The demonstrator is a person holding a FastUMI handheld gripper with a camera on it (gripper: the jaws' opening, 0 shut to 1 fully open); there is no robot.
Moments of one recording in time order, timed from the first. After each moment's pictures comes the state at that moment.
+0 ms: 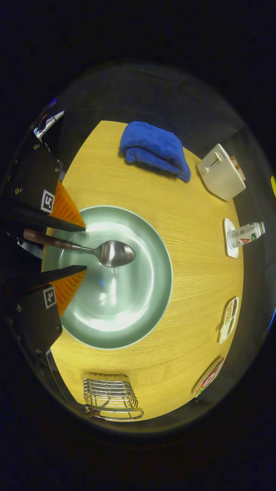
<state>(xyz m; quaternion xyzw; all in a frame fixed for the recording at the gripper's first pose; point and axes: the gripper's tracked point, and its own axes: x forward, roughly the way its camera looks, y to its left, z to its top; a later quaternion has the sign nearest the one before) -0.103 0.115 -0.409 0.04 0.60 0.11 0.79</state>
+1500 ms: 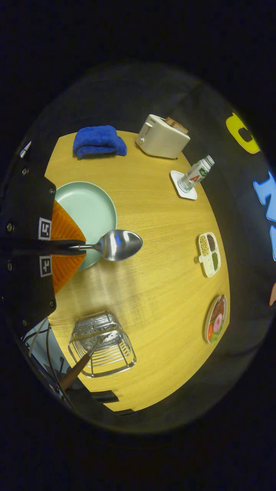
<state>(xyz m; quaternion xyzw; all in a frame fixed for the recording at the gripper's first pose) -0.052 -0.023 -0.323 0.17 0.53 -0.02 0.83</state>
